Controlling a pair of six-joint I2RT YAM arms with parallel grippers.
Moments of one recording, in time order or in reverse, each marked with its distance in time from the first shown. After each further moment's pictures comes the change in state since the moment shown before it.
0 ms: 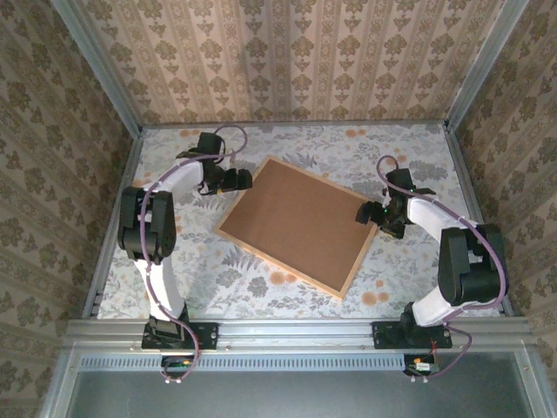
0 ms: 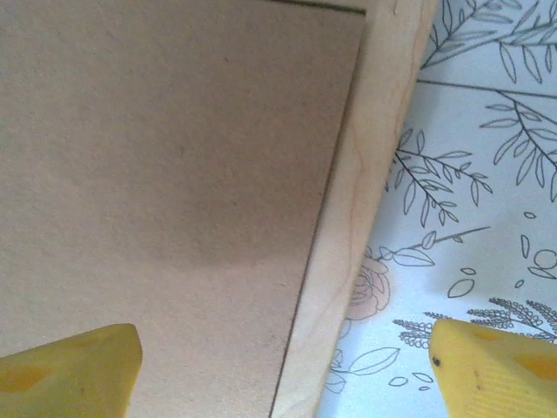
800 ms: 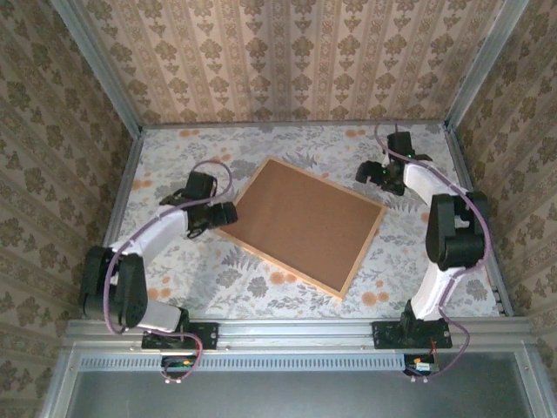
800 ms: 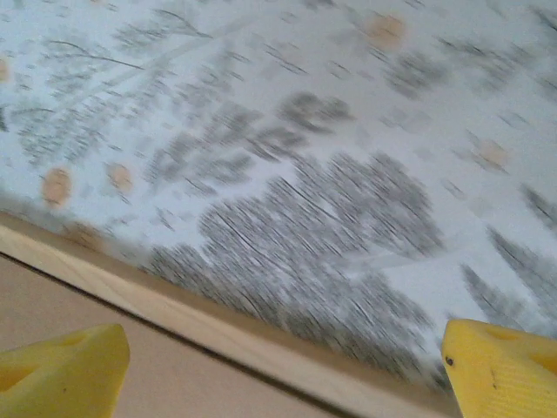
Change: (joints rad) left arm -0.092 -0.543 -0.579 0.050 -0.264 -0.283; right arm -0.028 0.317 0.440 0.091 0.059 -0.108
